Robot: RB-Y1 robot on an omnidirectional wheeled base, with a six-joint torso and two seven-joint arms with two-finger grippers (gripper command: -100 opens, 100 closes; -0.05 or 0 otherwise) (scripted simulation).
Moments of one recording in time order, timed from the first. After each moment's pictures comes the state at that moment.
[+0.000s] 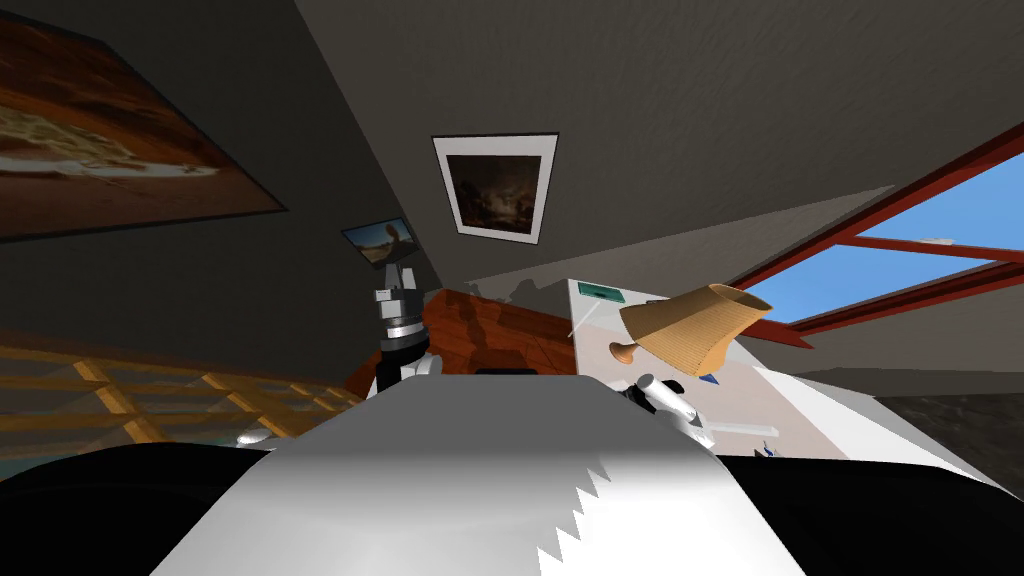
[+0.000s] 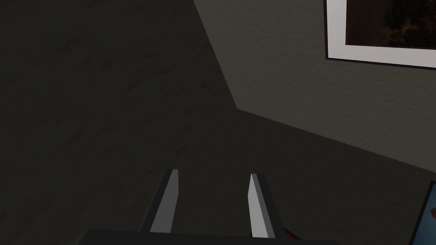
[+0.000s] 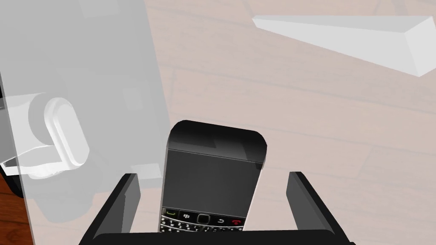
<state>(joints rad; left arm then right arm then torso) 0.55 -0.04 -0.06 -2.31 0.01 -0.56 -0.13 0.21 -0.34 -0.71 -1.14 -0.44 1.25 -0.78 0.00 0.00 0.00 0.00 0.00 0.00</state>
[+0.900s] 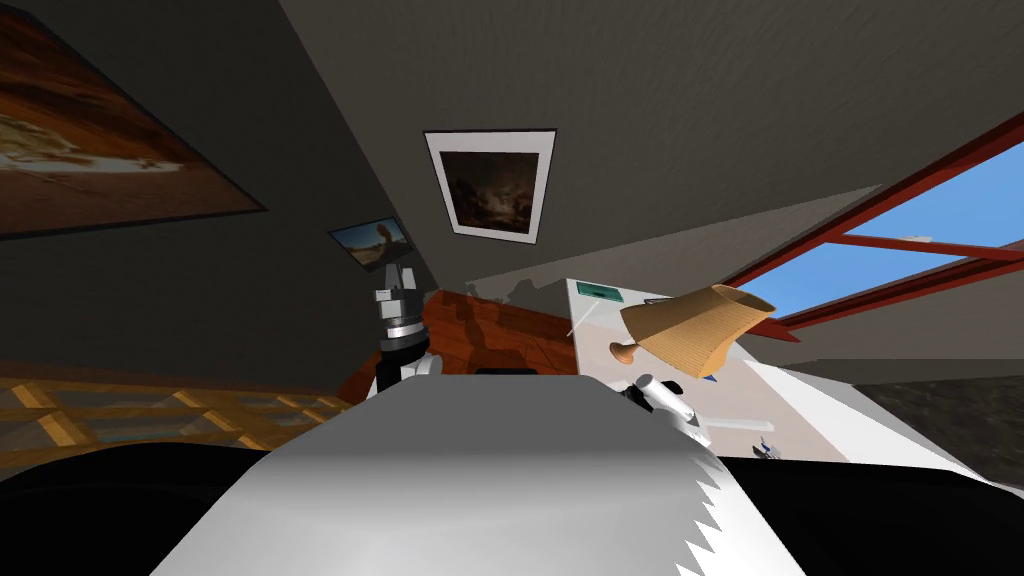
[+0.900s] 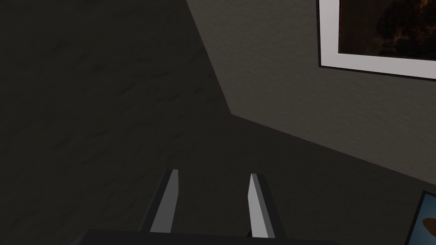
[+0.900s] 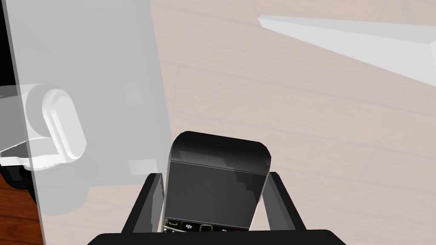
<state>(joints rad) 0.55 -0.04 -0.06 -2.31 0.01 -0.56 -0.13 0.18 -0.32 -0.75 -1.11 -0.41 1.25 -0.70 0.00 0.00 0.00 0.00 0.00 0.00</state>
